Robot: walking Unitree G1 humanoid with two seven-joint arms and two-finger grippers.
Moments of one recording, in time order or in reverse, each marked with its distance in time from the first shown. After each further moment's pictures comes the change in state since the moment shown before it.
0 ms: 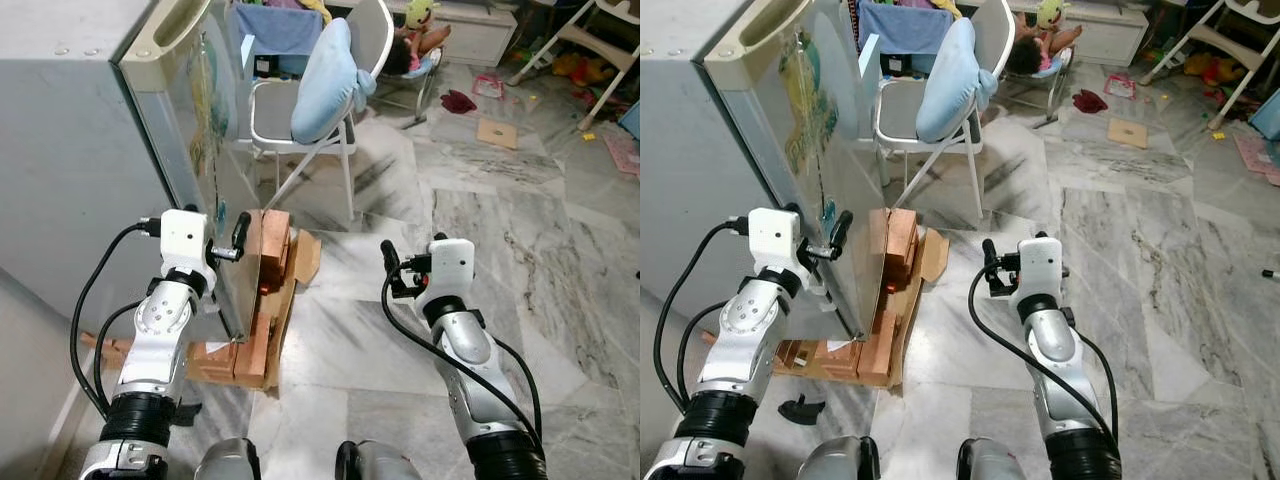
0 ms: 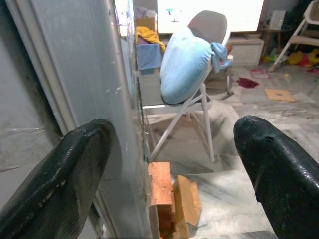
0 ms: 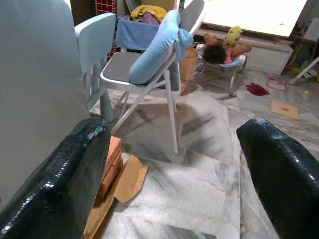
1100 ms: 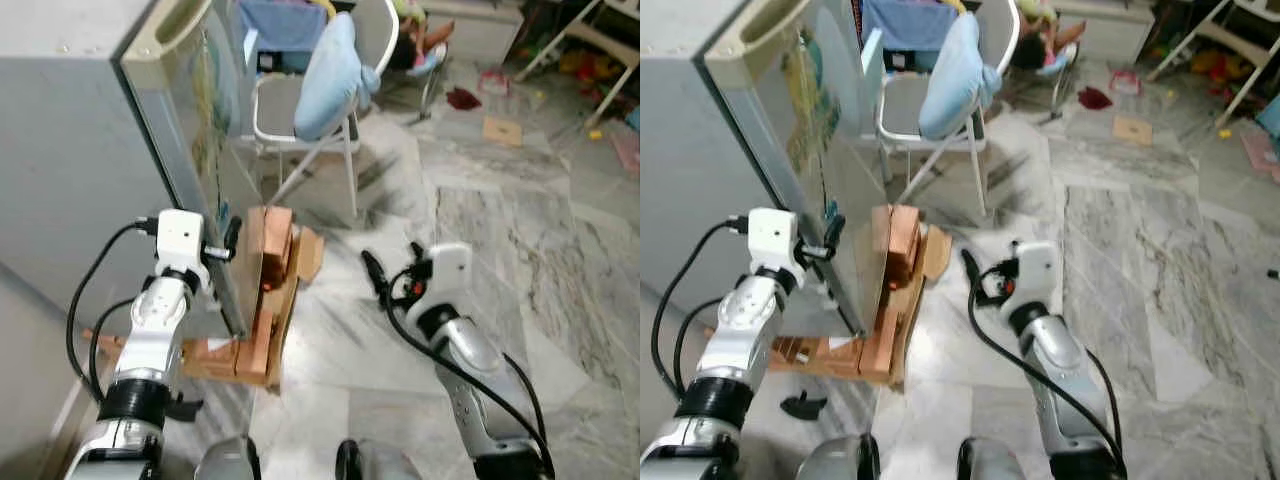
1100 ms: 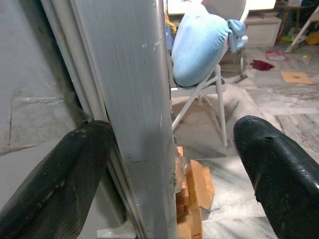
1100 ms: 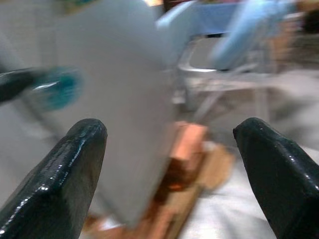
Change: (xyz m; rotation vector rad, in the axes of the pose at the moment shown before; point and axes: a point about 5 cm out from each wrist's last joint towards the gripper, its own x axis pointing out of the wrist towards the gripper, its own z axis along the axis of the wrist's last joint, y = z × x) left arm 0.011 0.008 -0.010 0.027 0.061 0.007; right arm -0.021 0.036 0.011 0.224 0.059 0.381
